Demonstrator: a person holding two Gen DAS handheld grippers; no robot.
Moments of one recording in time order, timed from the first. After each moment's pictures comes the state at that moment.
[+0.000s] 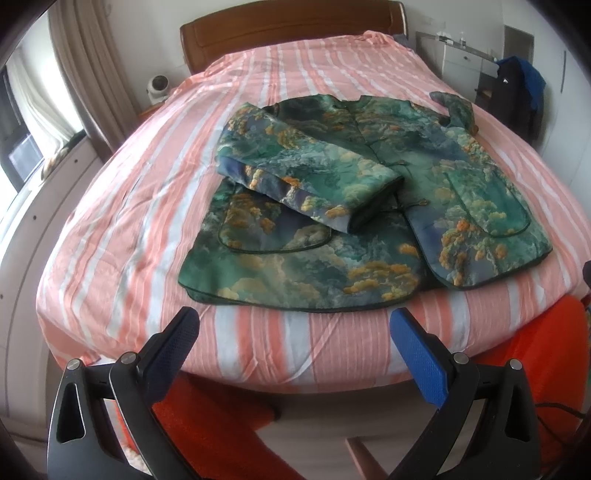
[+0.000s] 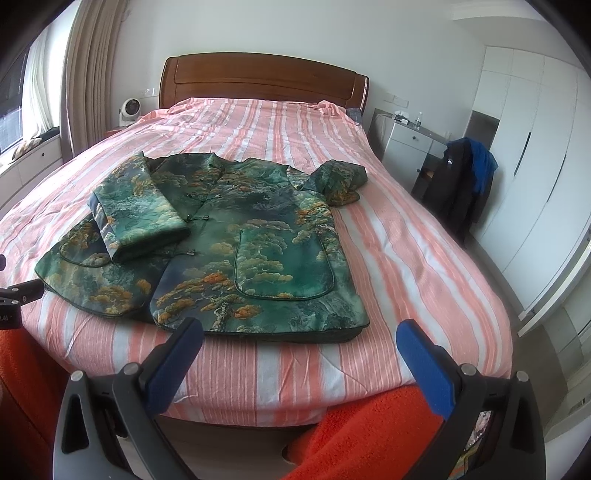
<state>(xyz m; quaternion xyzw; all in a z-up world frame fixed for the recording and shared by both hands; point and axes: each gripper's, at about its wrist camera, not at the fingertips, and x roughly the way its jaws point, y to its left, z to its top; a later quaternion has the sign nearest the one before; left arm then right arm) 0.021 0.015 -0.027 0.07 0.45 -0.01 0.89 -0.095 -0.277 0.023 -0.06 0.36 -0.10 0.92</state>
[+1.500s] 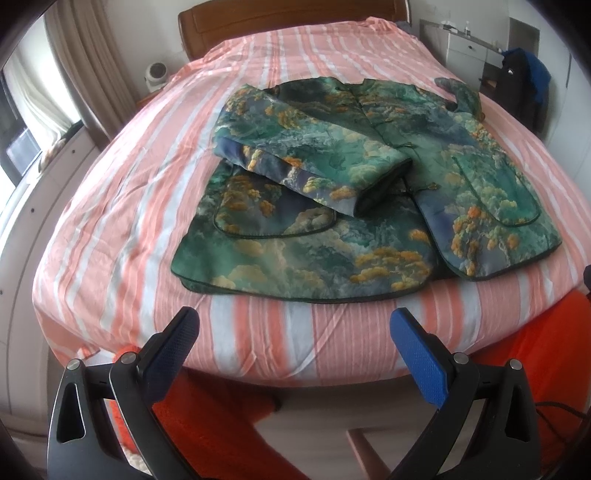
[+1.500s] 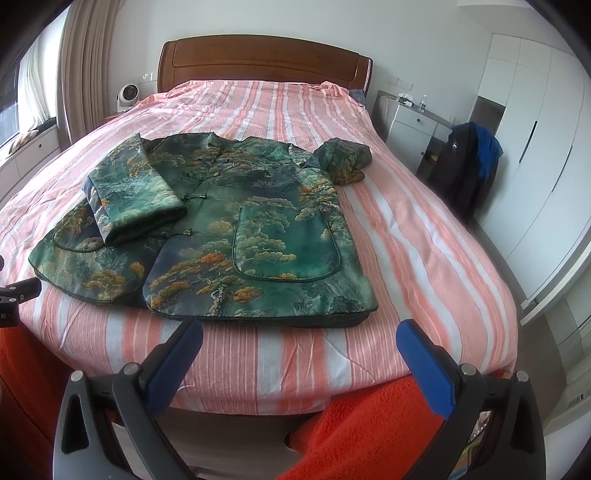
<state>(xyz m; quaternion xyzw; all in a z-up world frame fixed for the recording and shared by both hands) 0.029 0.018 -0.046 0.07 0.47 0.00 0.88 -0.082 -0.281 0.003 -0.06 0.40 -0.10 0.91</state>
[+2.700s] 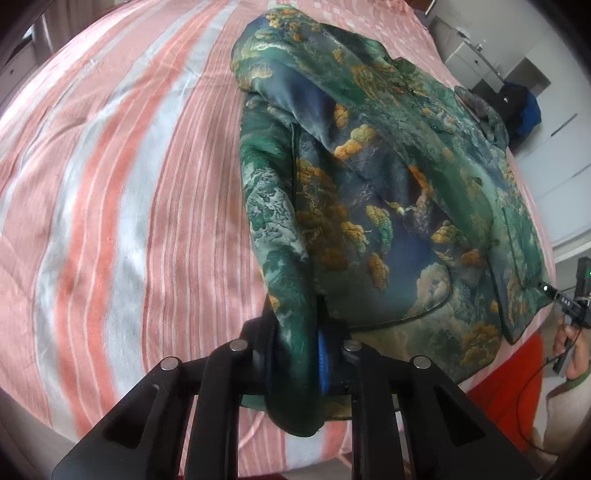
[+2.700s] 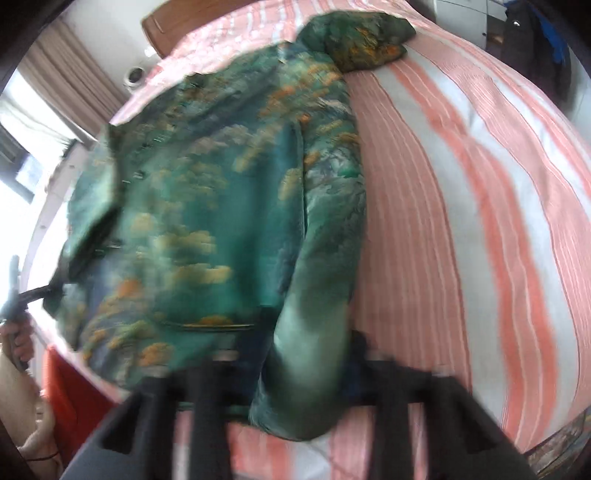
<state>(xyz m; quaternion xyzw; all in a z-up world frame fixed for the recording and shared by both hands) 0.184 0.167 -0.115 -0.08 0.58 -0.12 0.80 0.073 -0.423 -0.096 0.13 0.55 0.06 0.82</state>
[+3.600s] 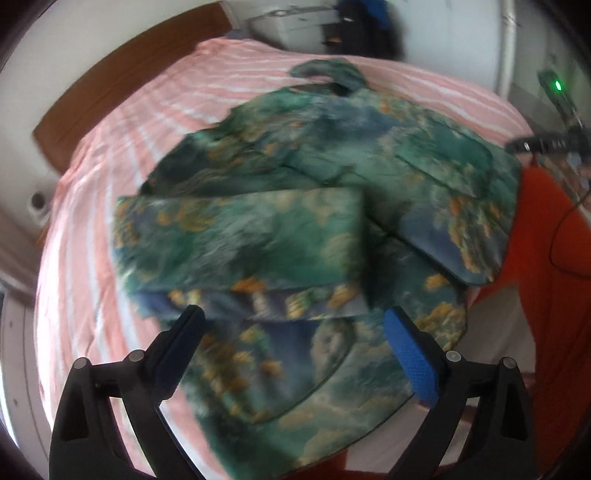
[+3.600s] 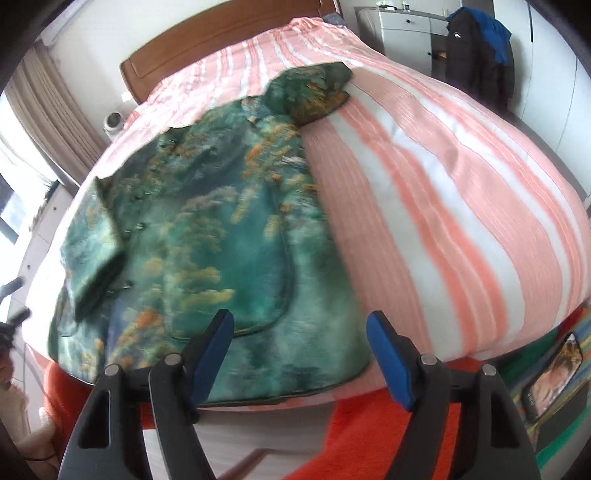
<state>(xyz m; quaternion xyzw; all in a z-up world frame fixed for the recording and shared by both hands) 0.123 0.018 -0.042 0.28 0.42 -0.29 0.81 0.013 -0.422 -0.056 0.15 0.48 -0.02 0.86</state>
